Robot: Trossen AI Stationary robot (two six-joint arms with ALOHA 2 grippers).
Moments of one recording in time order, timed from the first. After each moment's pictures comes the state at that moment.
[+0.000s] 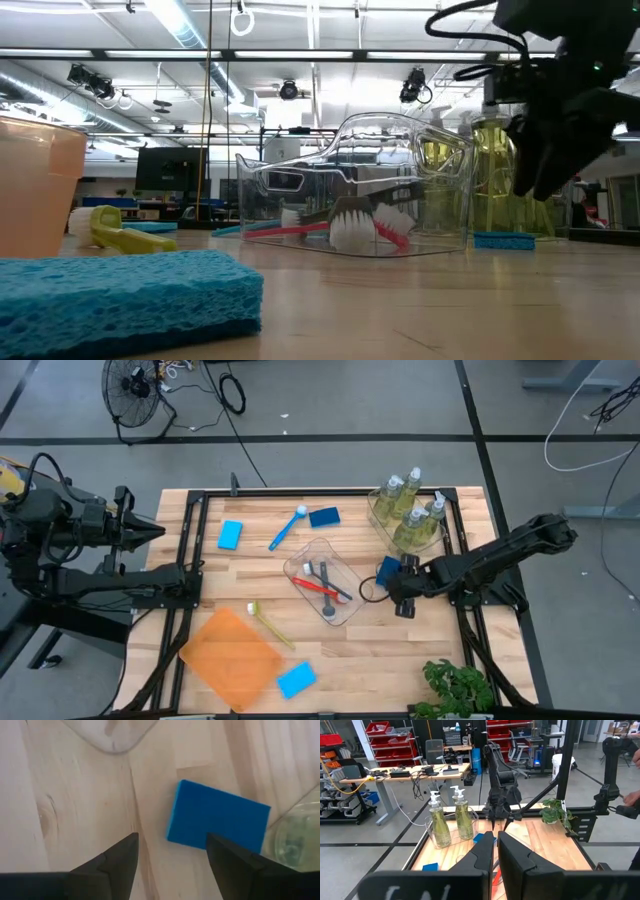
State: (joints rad) left arm 0.24 0.49 1.43 -1.05 0.14 0.10; right arm 0.27 1.26 0.70 -0.73 0.28 0.37
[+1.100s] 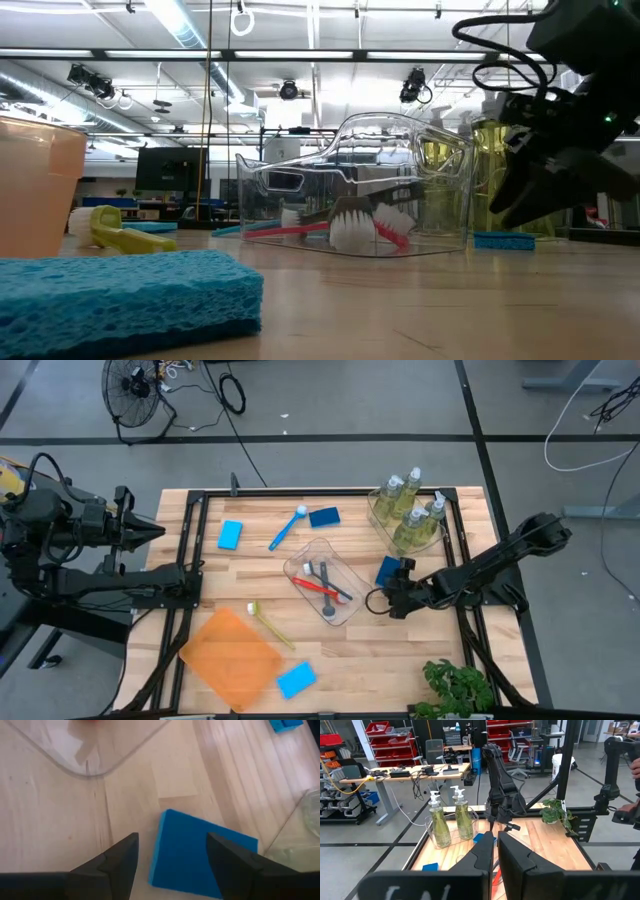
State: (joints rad) left arm 0.24 0.49 1.43 -1.05 0.14 0.10; right arm 0.37 1.31 0.47 -0.30 0.58 0.33
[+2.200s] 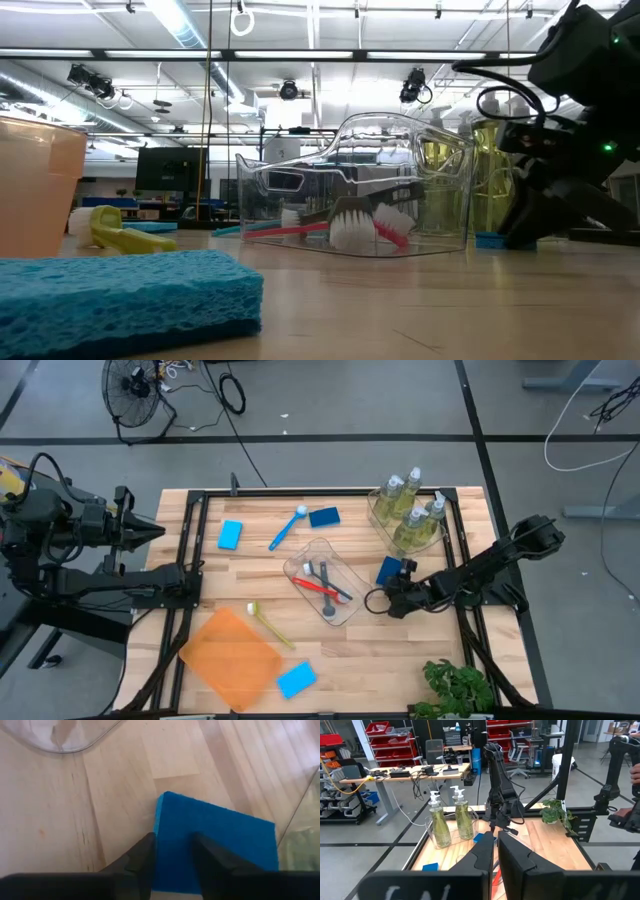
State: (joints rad) left arm 0.24 0.49 1.43 -1.05 0.14 0.10; right arm 0.35 1.40 0.40 -0.19 0.59 0.42
